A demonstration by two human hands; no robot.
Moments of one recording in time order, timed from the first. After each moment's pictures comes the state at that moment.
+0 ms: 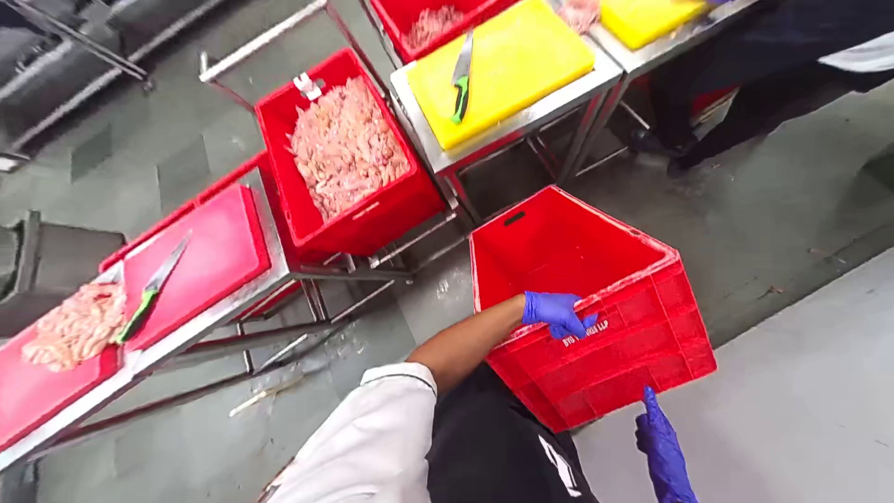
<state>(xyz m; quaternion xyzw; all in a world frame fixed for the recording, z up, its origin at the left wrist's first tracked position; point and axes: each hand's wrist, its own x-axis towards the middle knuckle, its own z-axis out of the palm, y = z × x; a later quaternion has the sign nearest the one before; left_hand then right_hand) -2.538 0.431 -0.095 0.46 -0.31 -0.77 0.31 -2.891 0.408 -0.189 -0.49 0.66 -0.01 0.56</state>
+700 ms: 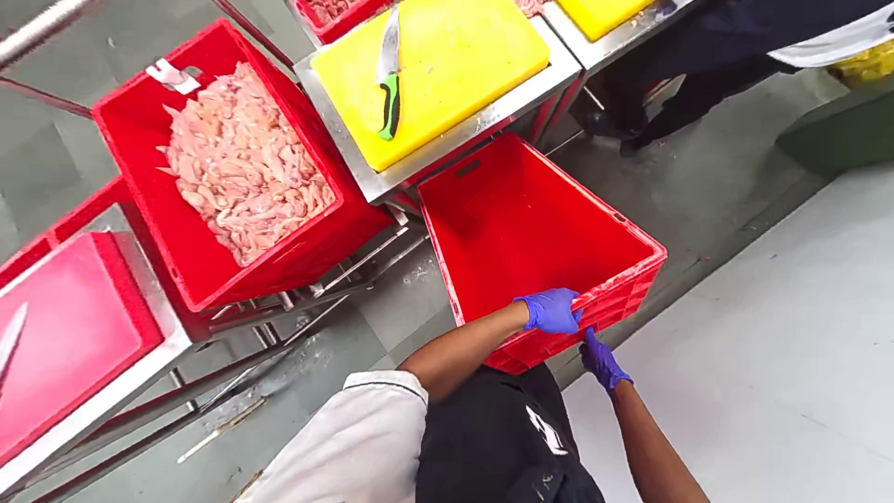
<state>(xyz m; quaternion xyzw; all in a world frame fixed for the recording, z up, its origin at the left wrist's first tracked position) -2.502 0.310 -0.103 0.58 -0.43 -0.67 0.16 -2.785 0.275 -0.289 -0.41 0.68 0.16 0.59</state>
